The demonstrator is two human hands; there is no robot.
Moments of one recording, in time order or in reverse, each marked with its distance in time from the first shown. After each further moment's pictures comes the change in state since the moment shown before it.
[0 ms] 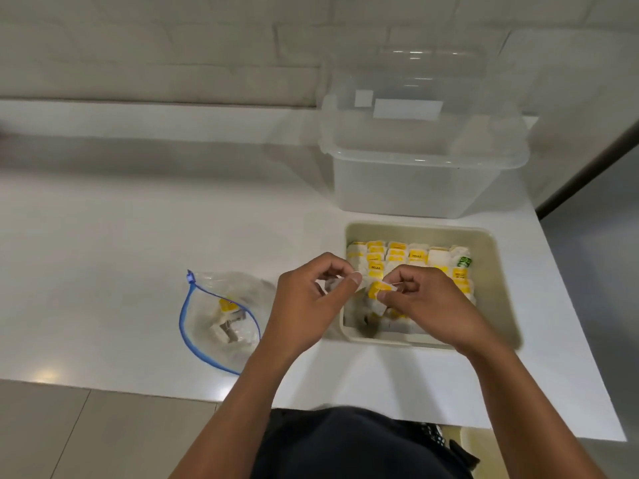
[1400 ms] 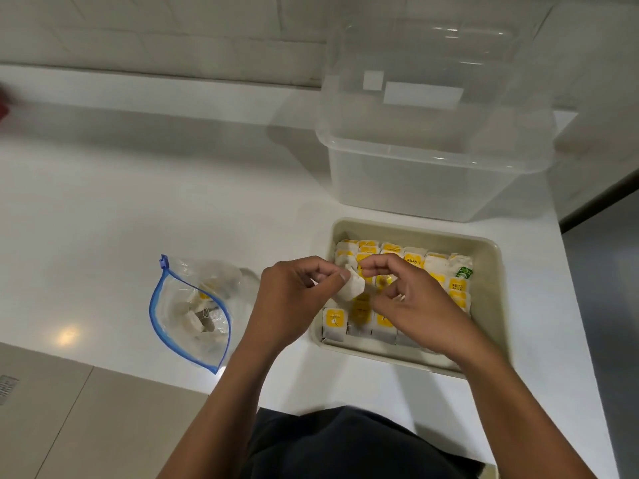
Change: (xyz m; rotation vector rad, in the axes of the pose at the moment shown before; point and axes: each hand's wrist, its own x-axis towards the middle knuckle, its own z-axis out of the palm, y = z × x) left_hand 0.018 -0.006 0.029 0.061 0.091 -0.152; right_hand 0.026 0.018 -0.019 0.003 -0.179 -0.125
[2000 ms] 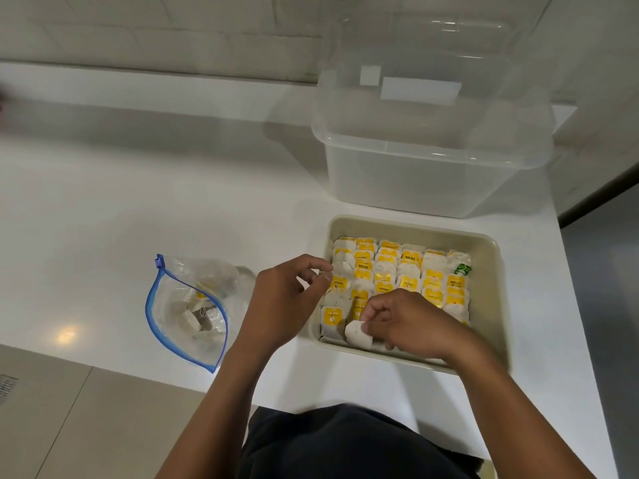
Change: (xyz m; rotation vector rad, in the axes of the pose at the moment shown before) left_hand 0.003 -0.020 -0.003 0.199 0.016 -0.033; right_hand 0.000 0.020 0.004 -0.220 -0.295 0.222
